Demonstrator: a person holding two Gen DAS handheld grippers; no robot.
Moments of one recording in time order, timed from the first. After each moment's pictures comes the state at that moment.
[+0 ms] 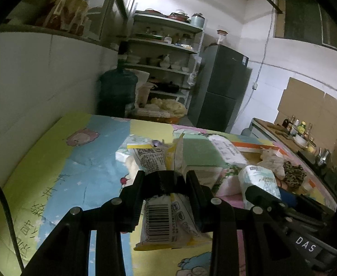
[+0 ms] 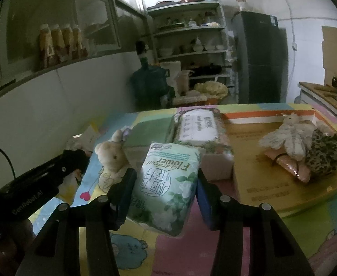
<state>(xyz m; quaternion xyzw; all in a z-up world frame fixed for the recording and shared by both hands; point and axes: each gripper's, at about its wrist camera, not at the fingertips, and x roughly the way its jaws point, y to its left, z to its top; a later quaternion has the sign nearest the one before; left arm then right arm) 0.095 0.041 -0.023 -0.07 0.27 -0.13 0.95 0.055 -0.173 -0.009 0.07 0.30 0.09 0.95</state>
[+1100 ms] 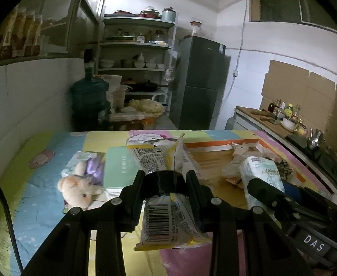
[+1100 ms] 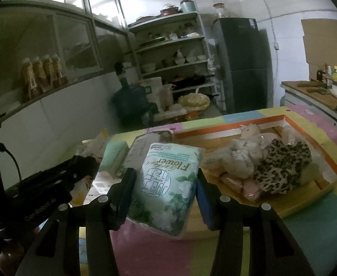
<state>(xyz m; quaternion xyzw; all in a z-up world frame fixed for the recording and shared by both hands) 0.110 -0.065 -0.005 -0.01 0.27 -0.17 0.95 0.043 -0.272 0.009 0.11 0.26 0.05 0.96</state>
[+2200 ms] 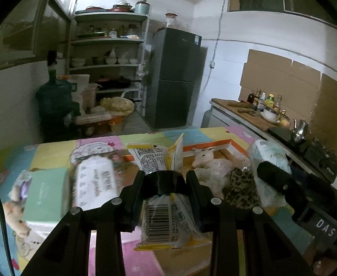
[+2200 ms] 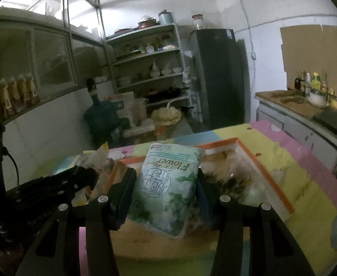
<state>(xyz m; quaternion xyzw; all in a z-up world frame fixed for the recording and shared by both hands) 0.152 -0.175 0.001 0.00 0.28 -0.24 0.93 0.051 -0.373 0.030 0.10 0.23 -0.01 0.97</state>
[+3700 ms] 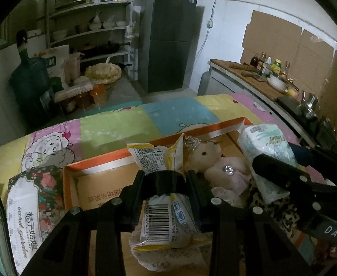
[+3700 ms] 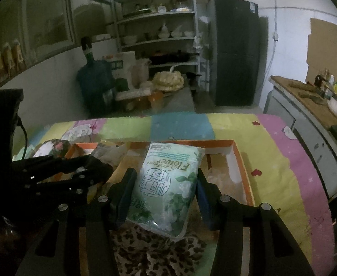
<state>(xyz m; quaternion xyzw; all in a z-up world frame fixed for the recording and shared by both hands) 0.246 -0.268 -0.044 0.05 0.40 -0.24 0.88 0.169 -0.447 -0.002 0.04 0.36 0.03 0.93</state>
